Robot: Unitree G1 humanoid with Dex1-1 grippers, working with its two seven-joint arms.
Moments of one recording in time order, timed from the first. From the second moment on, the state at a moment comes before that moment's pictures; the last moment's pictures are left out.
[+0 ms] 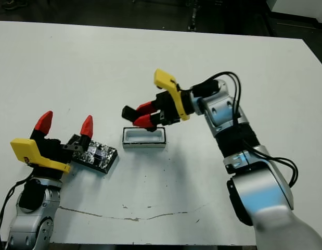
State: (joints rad) left arm 0.11 0.13 0.06 -0.25 -0.17 -0.11 -0.13; right arm -0.93 -0.32 0.33 0.55 0.09 0.33 1.37
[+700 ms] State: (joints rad) left arm 0.11 0.12 0.05 -0.25 -0.18 -0.11 -0.13; right arm -0.91 -0.31 0.37 0.63 0.05 0.29 1.36
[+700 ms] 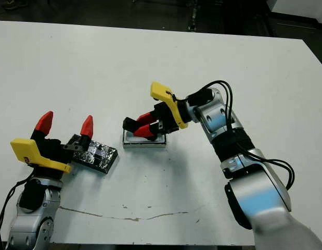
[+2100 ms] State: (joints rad) left arm 0.12 0.13 0.06 -0.25 -0.19 -0.11 -0.14; right arm -0.92 -0.35 0.40 0.65 -0.02 0.16 1.38
